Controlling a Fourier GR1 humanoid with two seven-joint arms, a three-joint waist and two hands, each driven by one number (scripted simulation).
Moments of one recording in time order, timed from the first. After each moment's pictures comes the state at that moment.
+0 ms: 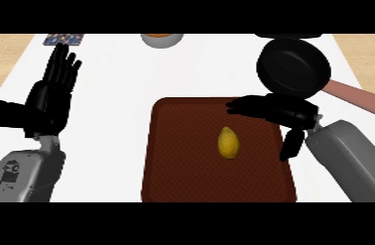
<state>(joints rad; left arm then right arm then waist) -0.29 0.27 0.03 -1.53 0.20 0.17 0.04 -0.54 -0.51 0.44 -1.22 0.62 0.46 -0.59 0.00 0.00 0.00</state>
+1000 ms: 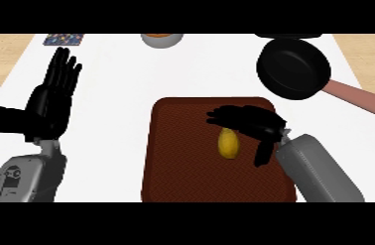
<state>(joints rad) -0.26 0.22 0.07 -1.55 0.16 0.12 0.05 -0.46 -0.29 0.38 -1.17 0.91 0.37 -0.57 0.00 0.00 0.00</state>
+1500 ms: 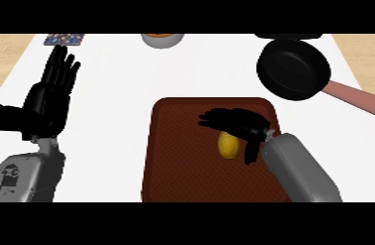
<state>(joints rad) -0.28 0.21 0.09 -1.56 0.15 0.11 0.07 -0.51 -0.18 0.35 -0.95 1.03 0.24 -0.65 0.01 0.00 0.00</state>
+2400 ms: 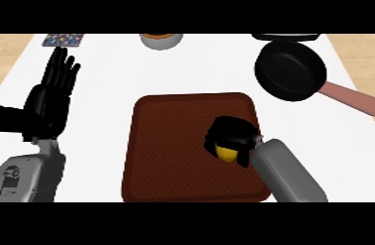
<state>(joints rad) -0.27 0.20 0.10 -1.55 0.13 0.10 0.06 -0.49 -0.11 0.38 -0.96 1.15 0.11 -0.80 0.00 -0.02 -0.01</state>
